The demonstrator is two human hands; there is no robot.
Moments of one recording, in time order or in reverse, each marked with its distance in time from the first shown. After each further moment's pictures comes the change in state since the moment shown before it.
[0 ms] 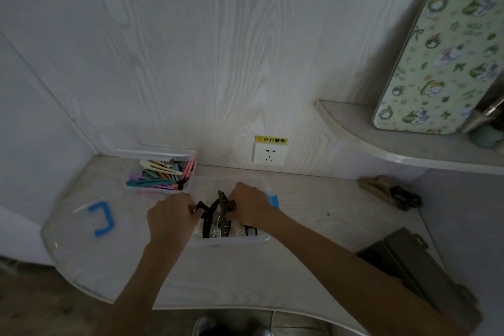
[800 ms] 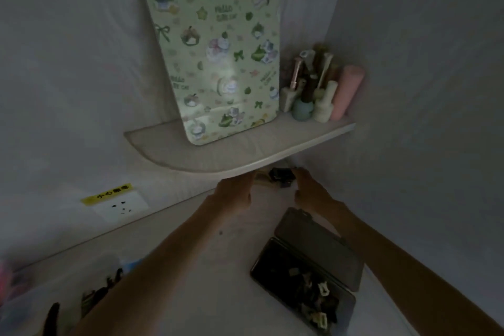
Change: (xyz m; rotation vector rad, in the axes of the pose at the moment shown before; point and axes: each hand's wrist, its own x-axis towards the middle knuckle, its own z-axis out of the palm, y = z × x) left_hand 0.038 0.360 0.105 0.037 -0.473 1.036; right_hand -0.184 0.319 -0.046 0.239 0.306 0.811
